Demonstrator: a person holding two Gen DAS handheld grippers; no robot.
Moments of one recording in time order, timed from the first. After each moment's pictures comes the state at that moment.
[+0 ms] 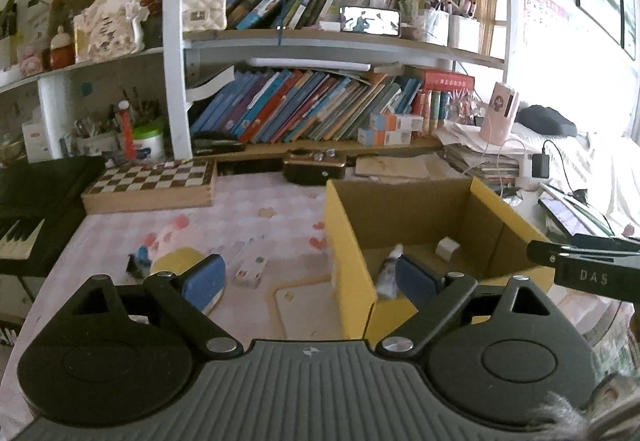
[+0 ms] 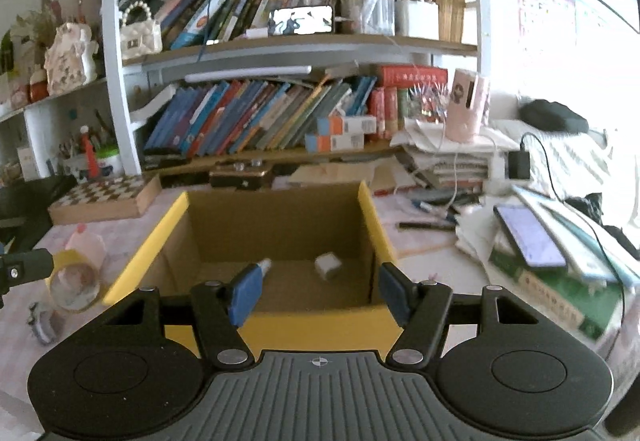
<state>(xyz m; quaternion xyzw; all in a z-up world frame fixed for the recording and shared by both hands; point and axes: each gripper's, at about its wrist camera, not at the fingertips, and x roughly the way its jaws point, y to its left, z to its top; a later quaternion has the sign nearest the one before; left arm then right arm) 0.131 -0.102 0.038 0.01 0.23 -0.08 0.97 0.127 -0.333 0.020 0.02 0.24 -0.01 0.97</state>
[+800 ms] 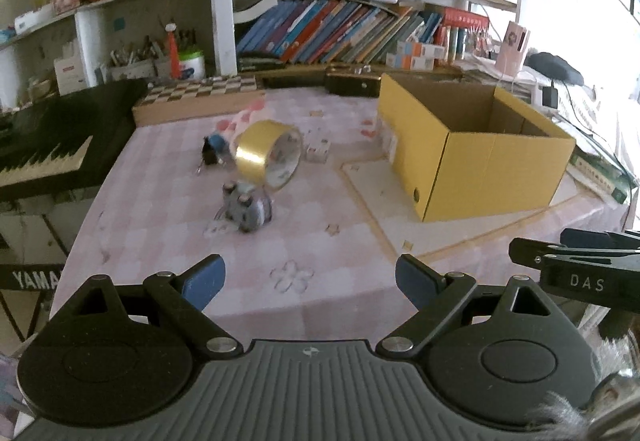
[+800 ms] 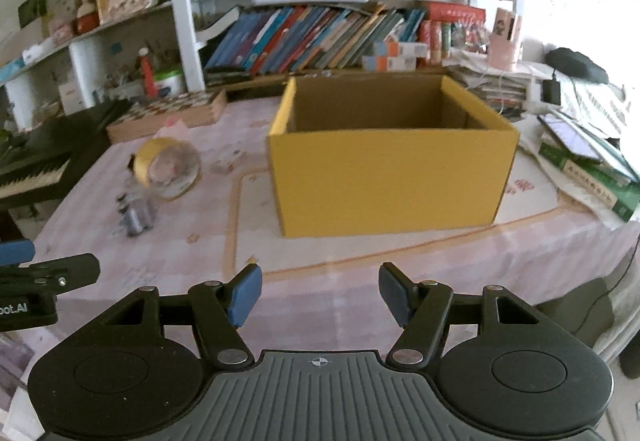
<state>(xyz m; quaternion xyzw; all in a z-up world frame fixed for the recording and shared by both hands) 0.047 -0.005 -0.011 0.02 0.32 -0.07 0.95 0.037 -0.214 -0.021 0.03 0.32 0.02 0.95</state>
